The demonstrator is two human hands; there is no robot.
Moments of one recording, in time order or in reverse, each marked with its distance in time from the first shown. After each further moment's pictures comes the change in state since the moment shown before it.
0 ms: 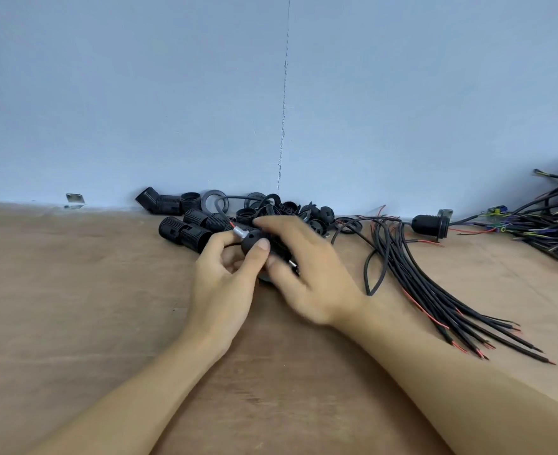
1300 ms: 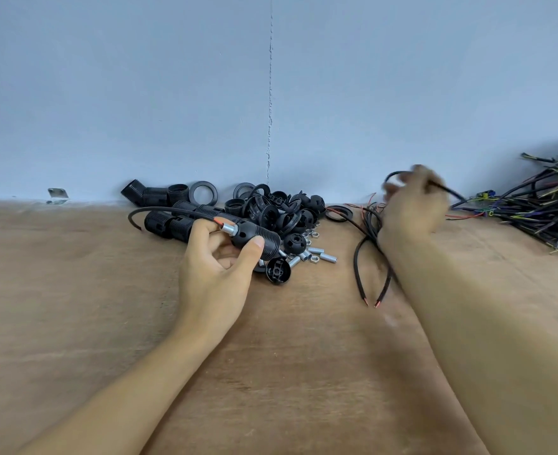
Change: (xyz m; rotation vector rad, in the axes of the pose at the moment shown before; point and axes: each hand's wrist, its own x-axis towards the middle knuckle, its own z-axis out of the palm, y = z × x) left_hand -0.003 -0.004 0.001 0.150 -0.016 0.159; right_hand 0.027 0.063 -0.087 0.430 1.195 0.846
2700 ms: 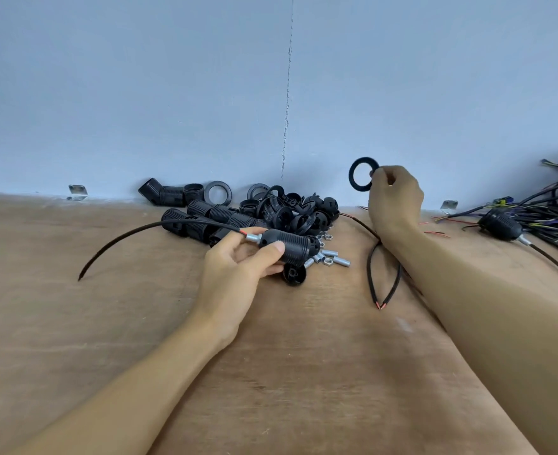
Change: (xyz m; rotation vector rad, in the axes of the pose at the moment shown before) left_hand 0.002 0.009 0.000 -0.288 -0.117 -0.250; right_hand 0.005 0.020 0.023 -0.658 -0.357 -0.265
